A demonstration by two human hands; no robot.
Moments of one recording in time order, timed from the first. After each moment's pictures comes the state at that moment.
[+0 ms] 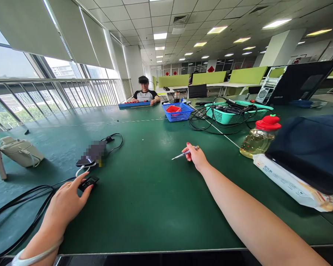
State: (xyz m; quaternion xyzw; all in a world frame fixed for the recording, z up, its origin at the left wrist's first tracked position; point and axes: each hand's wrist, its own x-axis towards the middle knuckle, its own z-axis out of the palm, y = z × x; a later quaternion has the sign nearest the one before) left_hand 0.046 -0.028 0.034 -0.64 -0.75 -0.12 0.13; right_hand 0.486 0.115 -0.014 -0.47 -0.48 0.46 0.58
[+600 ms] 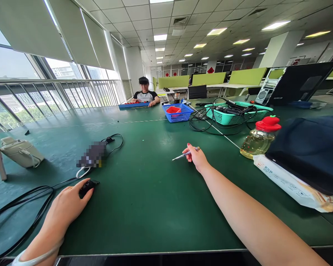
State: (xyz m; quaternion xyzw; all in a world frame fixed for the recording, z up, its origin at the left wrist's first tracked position) left_hand 0.046 -0.026 0.033 -0.60 -0.79 -0.04 0.08; right_hand 0.486 0.112 -0.013 -0.47 -0.49 0.45 0.58
